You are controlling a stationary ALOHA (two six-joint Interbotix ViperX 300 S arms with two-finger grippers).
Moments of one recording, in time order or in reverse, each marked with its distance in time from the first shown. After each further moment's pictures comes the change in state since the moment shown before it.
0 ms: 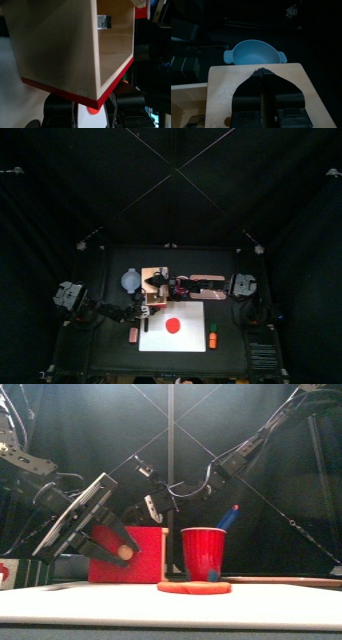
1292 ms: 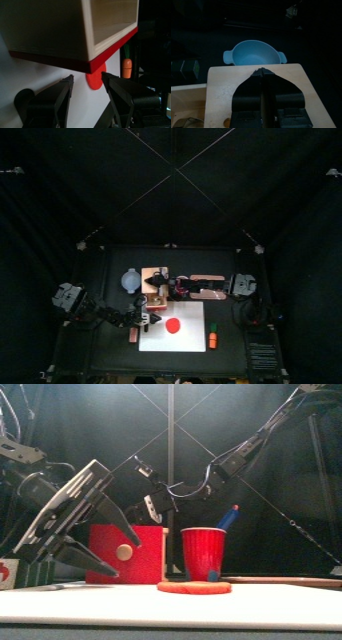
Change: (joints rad) left arm -0.055 -0.061 0.025 0.041 0.032 0.009; right arm -0.002 0.002 -0.002 -0.002 0.002 0.000
